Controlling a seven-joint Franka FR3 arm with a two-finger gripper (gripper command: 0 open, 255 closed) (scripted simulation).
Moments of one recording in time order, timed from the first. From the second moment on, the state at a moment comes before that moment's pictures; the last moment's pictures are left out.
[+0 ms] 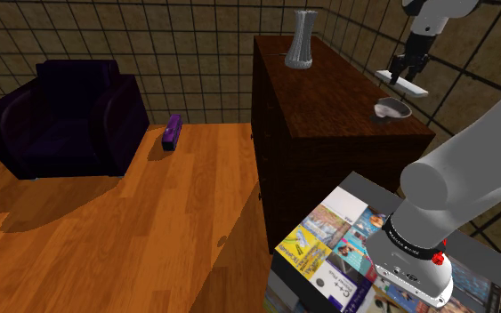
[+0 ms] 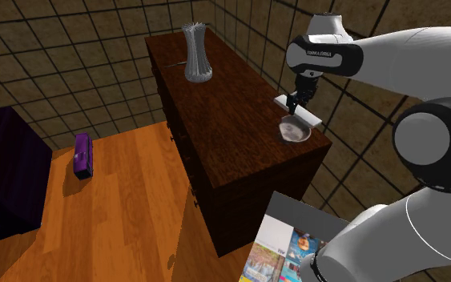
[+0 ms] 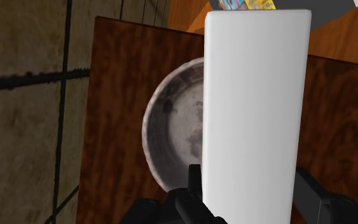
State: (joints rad) arm -0.50 -0.14 -0.49 -2.05 -0.06 1.91 -0.47
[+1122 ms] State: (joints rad) arm -0.50 -0.09 -0.50 -2.16 -0.04 2.06 -0.49
